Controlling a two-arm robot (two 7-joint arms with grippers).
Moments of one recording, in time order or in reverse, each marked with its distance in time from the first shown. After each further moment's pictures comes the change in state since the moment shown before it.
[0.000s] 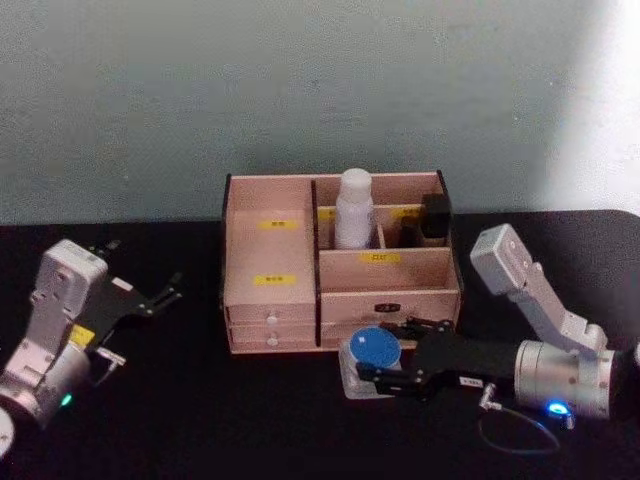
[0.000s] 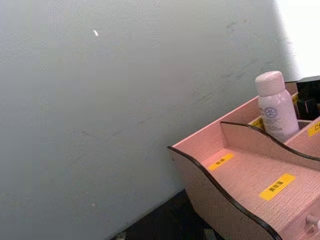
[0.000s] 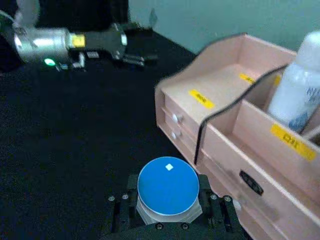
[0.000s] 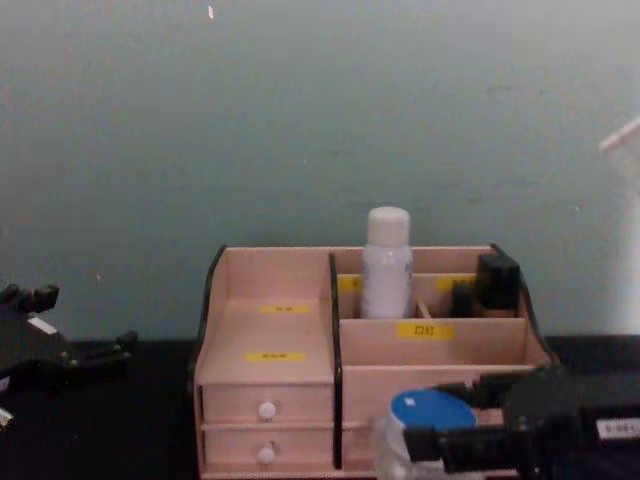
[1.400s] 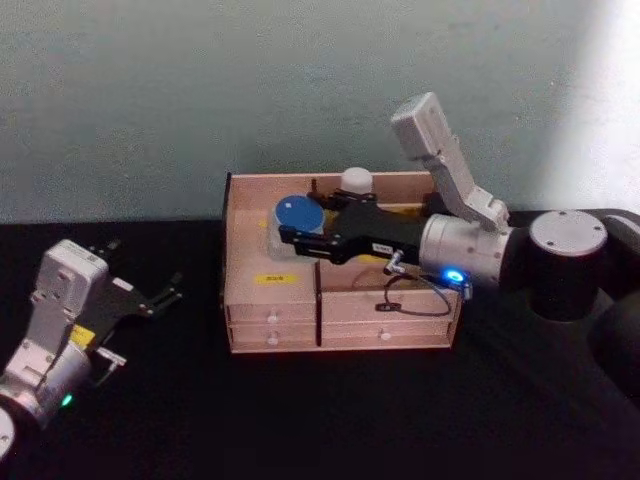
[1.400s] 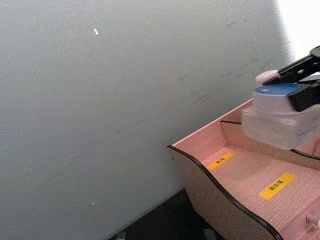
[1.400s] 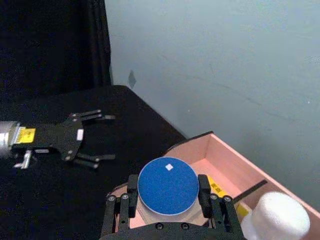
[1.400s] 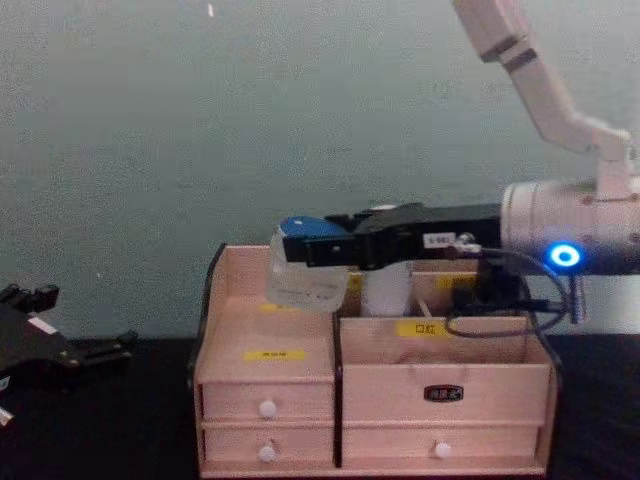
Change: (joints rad) left arm 0.000 0.000 0.000 0.000 0.000 0.000 0.000; right arm 0.343 -0.269 -0.076 0.346 -0.007 -0.095 -0.024
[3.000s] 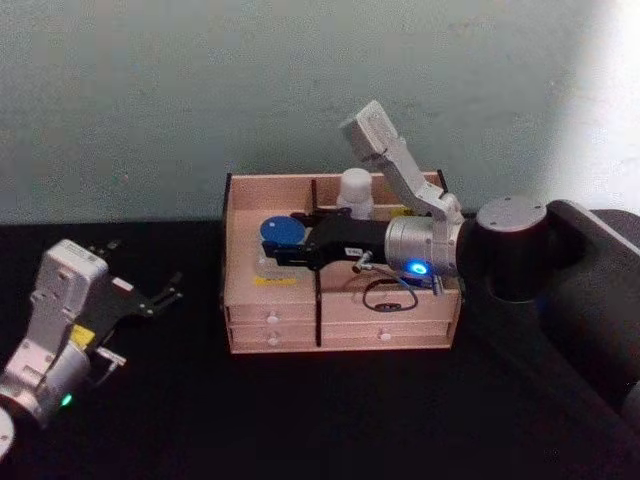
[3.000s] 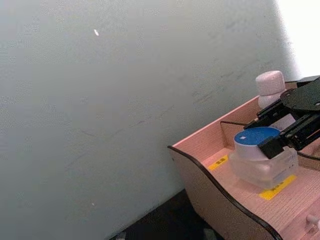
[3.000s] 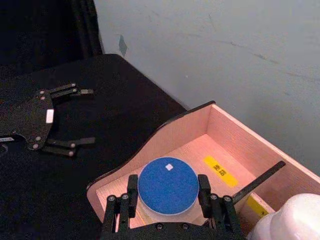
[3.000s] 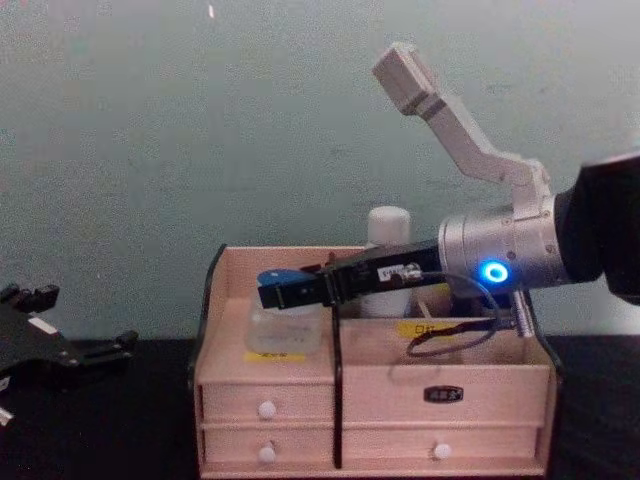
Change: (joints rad) left arm 0.000 0.000 0.000 0.000 0.000 0.000 0.000; right arm 0.130 -0.158 -0.010 0.296 -0.093 0.072 0.036
